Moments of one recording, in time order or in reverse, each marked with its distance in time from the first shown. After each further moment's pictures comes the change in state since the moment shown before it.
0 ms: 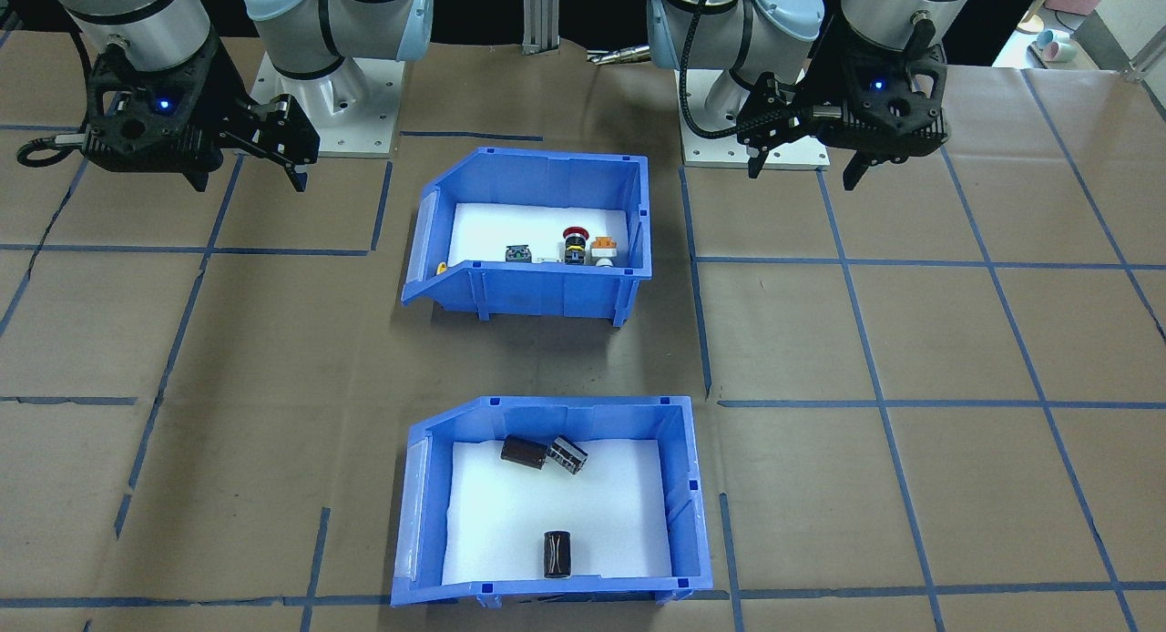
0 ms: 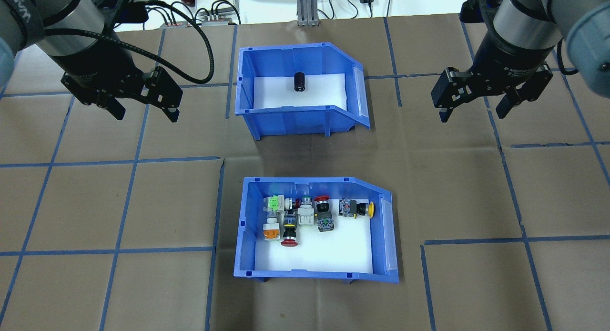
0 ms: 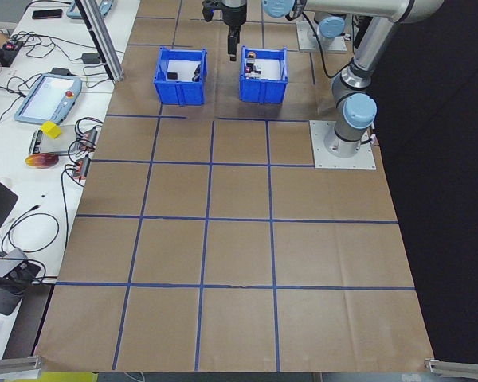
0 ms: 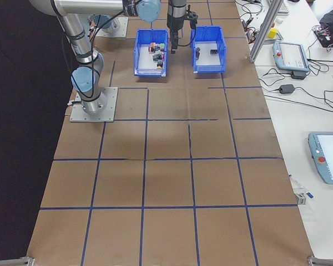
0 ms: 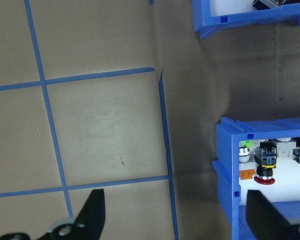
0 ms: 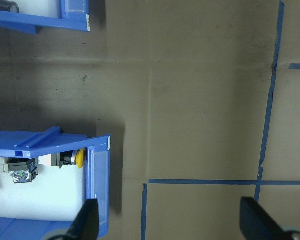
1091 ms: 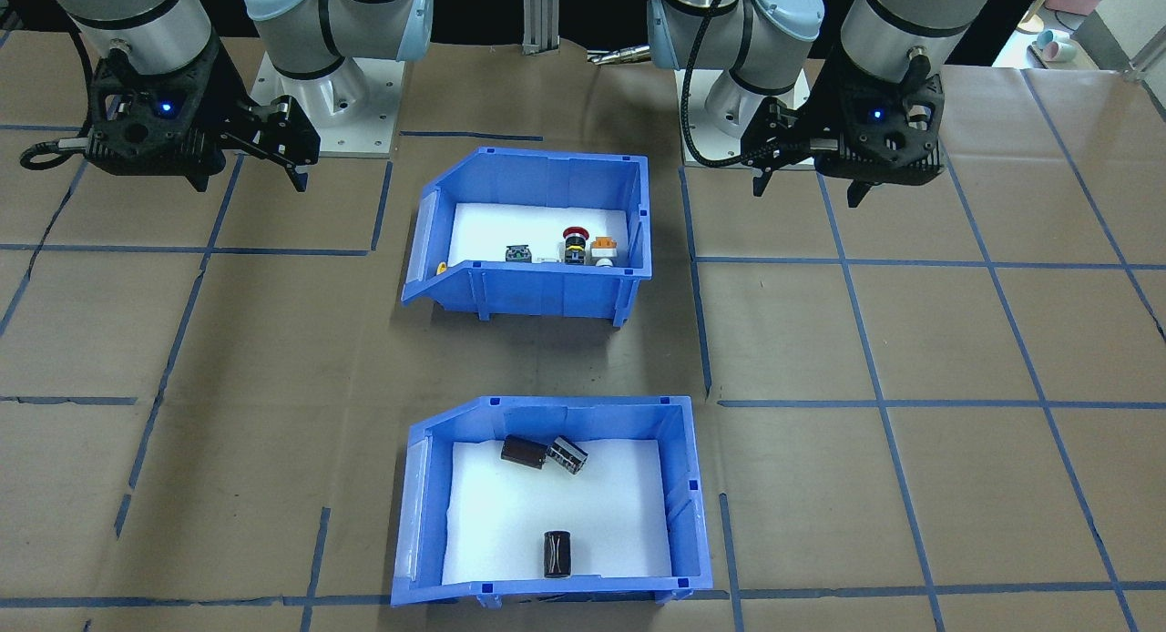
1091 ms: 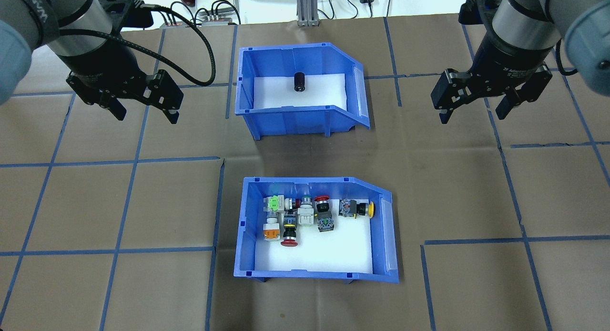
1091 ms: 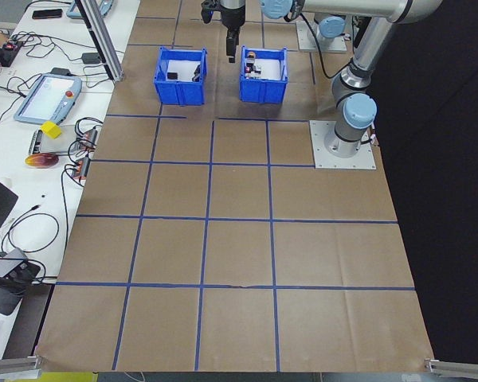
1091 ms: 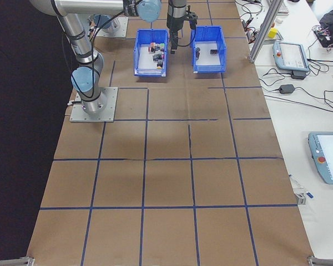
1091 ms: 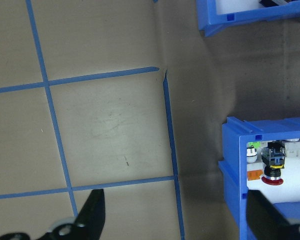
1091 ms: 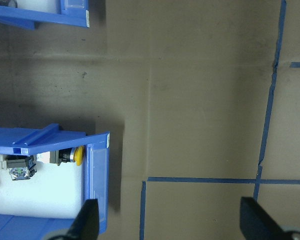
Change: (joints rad) left arm 0.000 -0.046 0.003 0.007 0.050 0.013; right arm 0.002 0.011 -0.007 0.008 -0.004 -0.012
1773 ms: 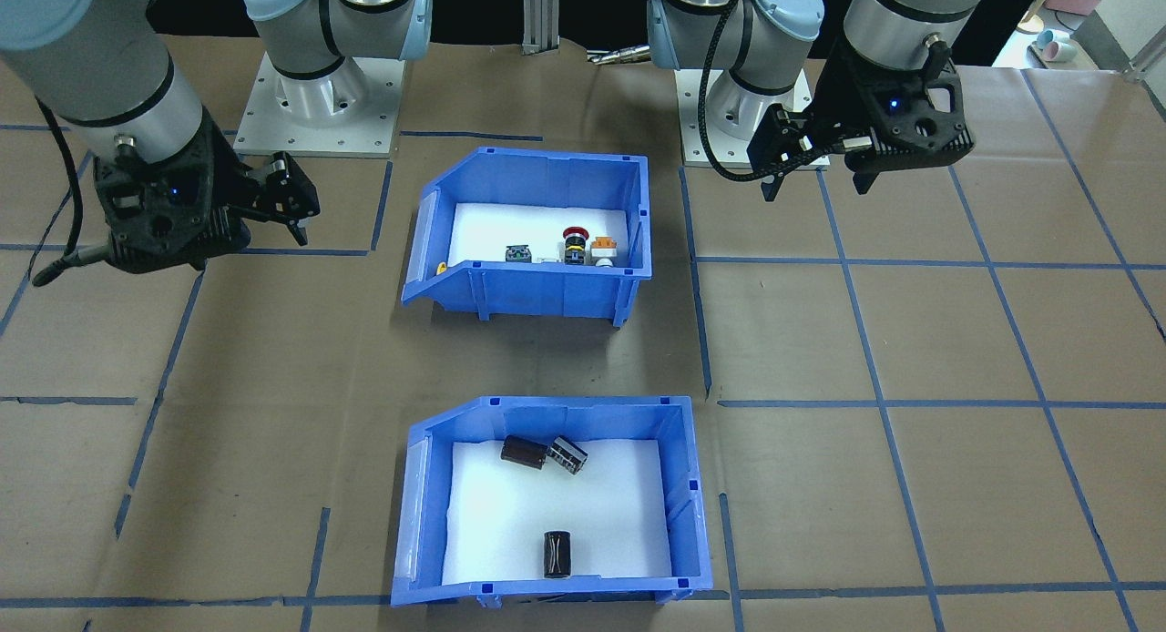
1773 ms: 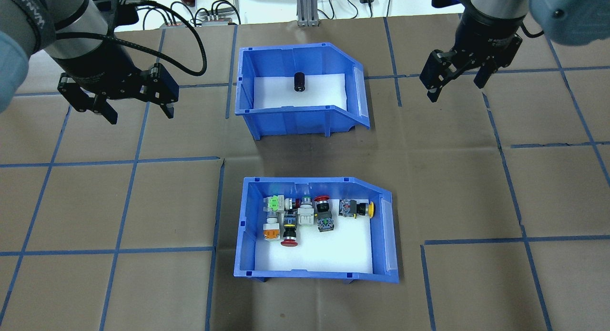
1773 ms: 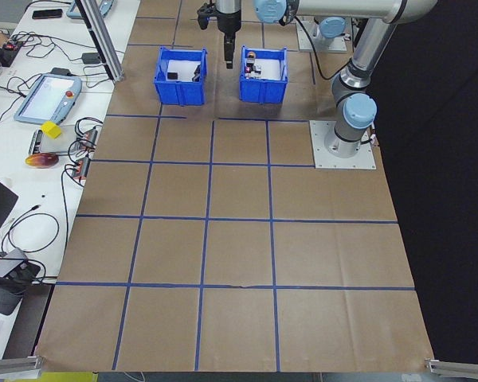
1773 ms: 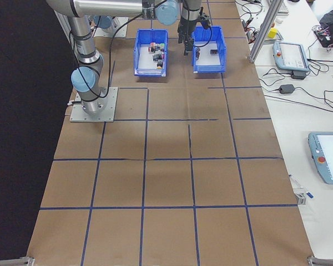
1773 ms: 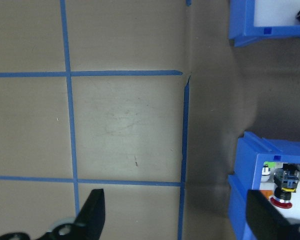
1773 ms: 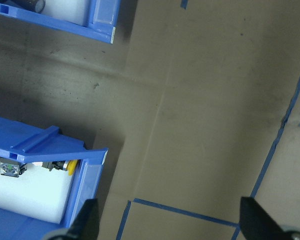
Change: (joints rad) left arm 0.000 0.046 -0.026 0.029 0.001 -0.310; right arm 0.020 0.201 -0.176 -0.009 0.013 -0.304
